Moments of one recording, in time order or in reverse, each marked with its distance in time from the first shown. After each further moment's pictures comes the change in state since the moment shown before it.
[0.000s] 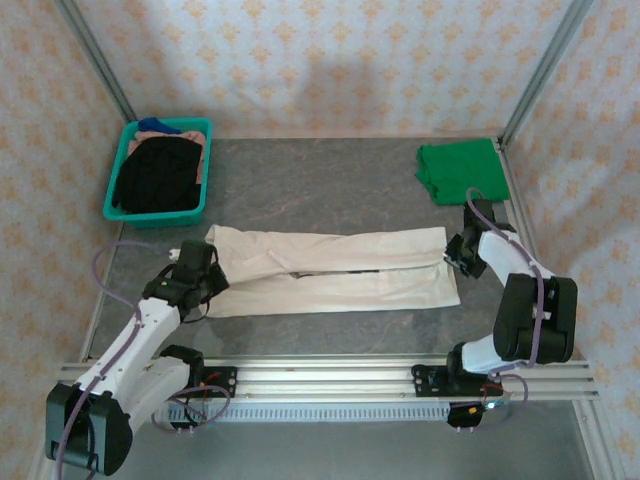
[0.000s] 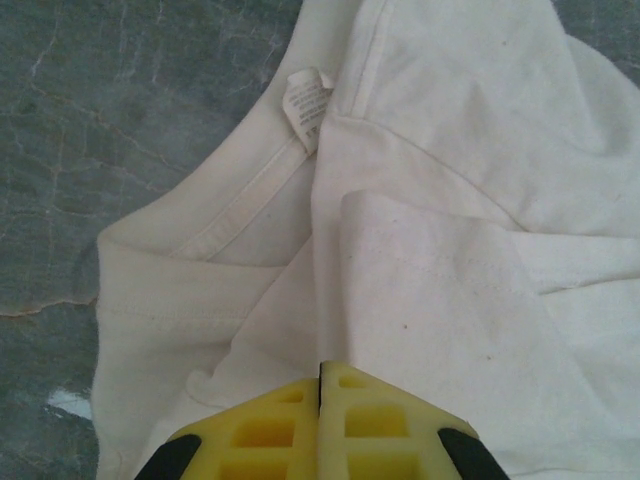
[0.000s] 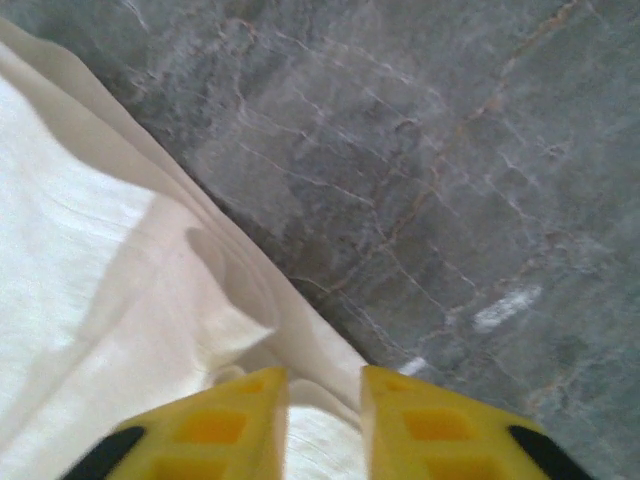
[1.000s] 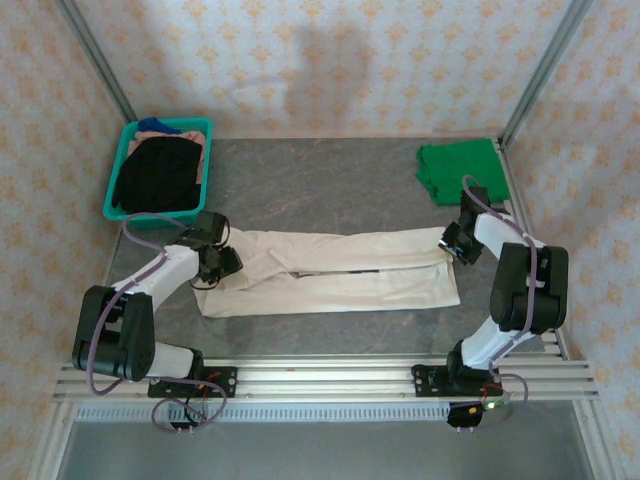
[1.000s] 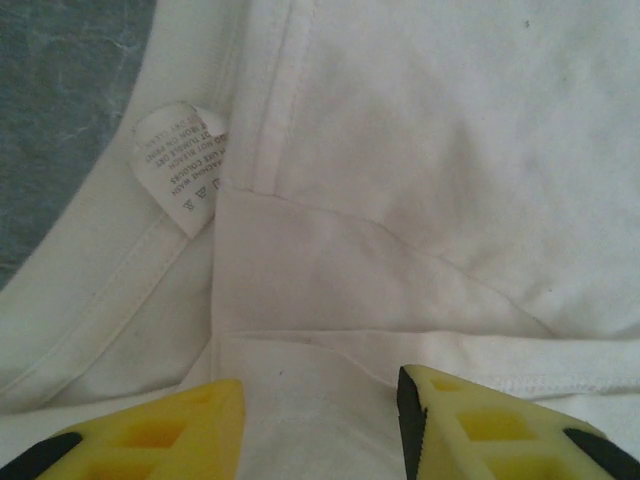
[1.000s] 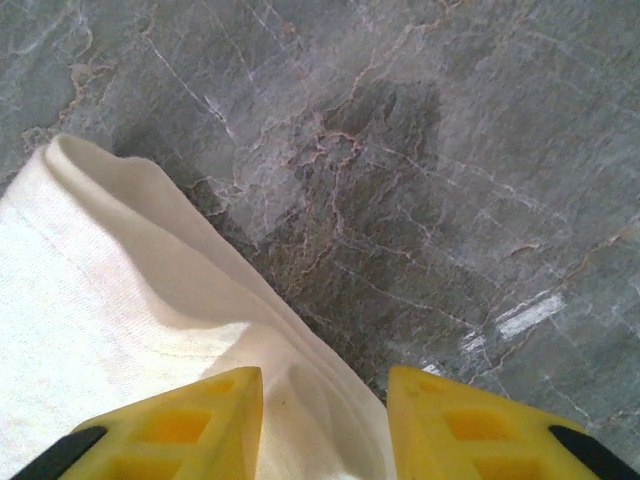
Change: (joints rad) left arm 0.059 0.499 0.206 0.098 0.156 0.085; right arm -0.001 0.200 0.136 0.061 -0.047 0.002
